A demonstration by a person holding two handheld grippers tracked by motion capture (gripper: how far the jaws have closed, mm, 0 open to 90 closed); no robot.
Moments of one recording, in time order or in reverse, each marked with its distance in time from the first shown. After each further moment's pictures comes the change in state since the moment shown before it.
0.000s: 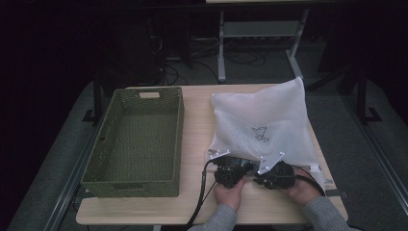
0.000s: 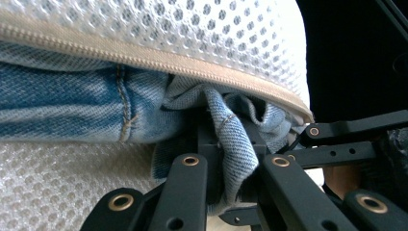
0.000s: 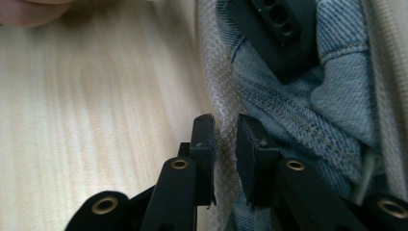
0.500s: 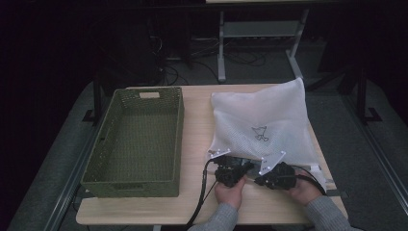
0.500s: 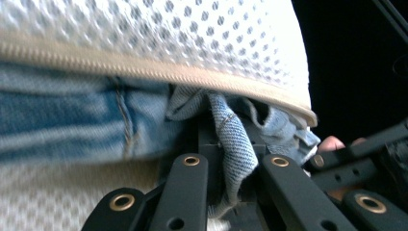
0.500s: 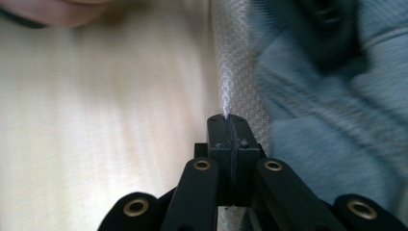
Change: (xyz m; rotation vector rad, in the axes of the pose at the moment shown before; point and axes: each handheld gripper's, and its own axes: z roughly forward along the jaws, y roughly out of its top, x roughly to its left) left arm -0.003 0.002 0.001 -0.015 -0.001 0.003; right arm 0.002 -0.003 -0.003 -0.003 0.087 0.016
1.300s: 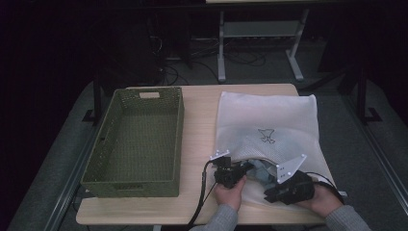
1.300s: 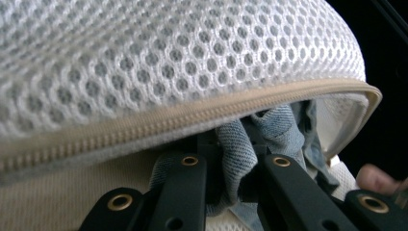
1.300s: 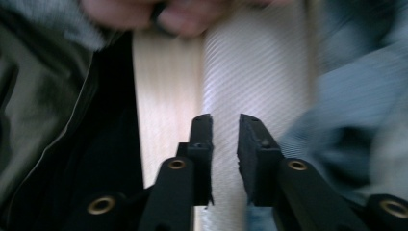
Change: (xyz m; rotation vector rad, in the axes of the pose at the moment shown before) left arm 0.001 -0.004 -0.004 -0.011 0.010 0.001; right arm 0.015 -0.020 -0.044 -0.094 0.202 0.042
